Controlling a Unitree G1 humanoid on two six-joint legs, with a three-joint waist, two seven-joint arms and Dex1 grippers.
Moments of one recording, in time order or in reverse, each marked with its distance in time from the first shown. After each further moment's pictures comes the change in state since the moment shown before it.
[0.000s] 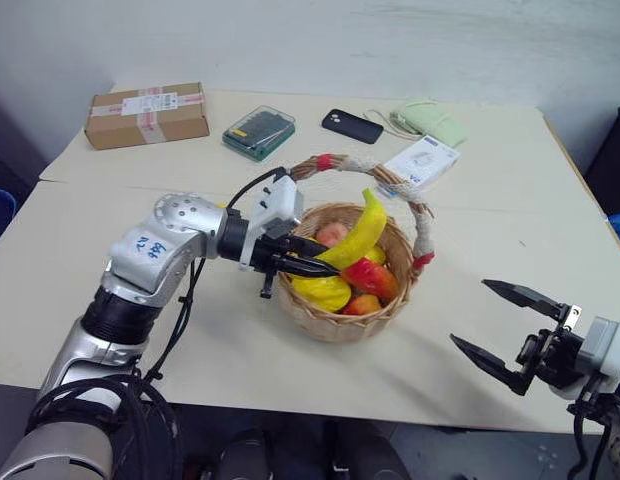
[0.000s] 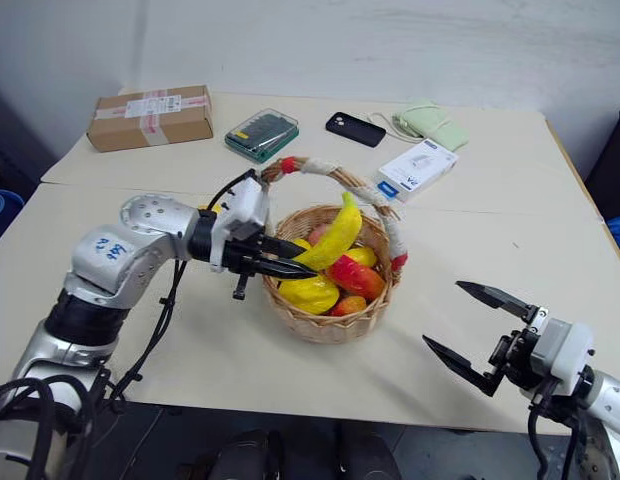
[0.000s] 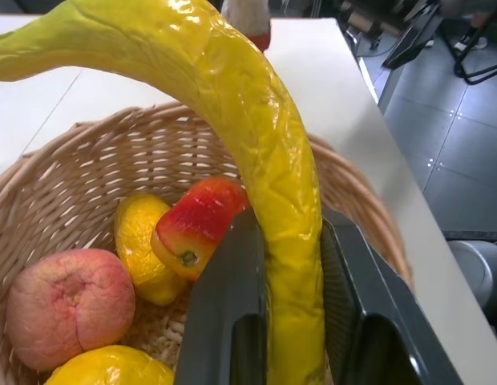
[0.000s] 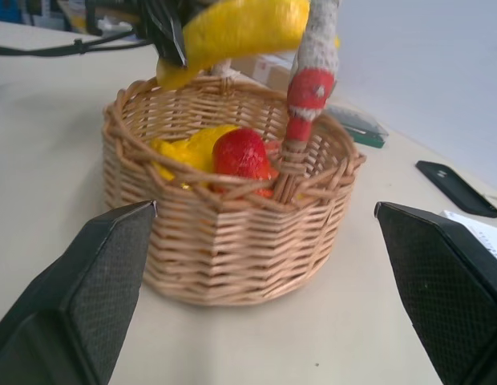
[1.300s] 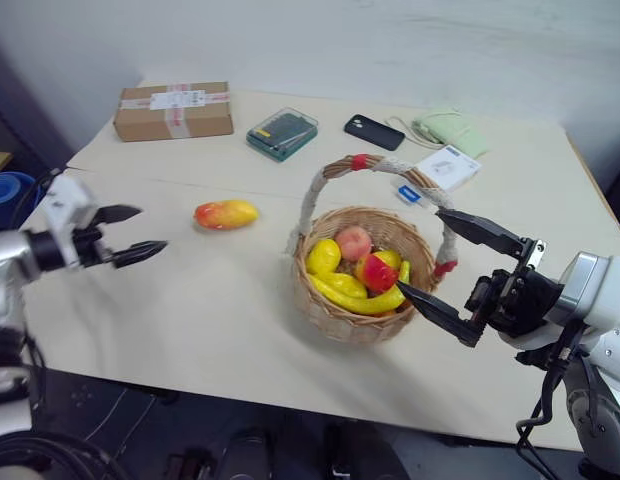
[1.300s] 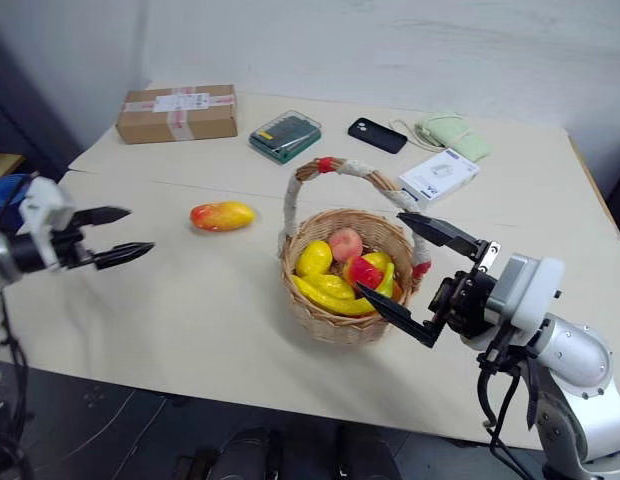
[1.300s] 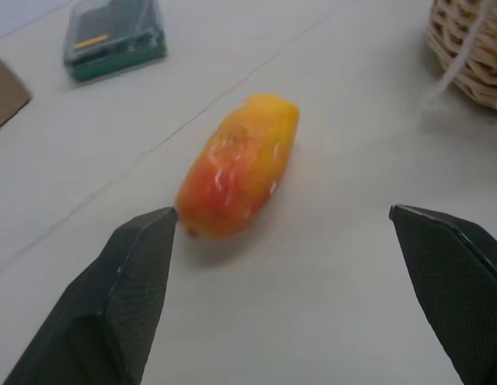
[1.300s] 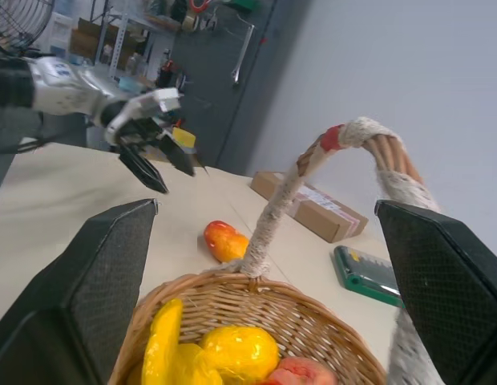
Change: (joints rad) left arm -0.009 0.237 0.328 0.815 0.312 -0.568 -0.002; right arm -0.290 -0.005 0.129 -0.245 0.063 0.223 -0.216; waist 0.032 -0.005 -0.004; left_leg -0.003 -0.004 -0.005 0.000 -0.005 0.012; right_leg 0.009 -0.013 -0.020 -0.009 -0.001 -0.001
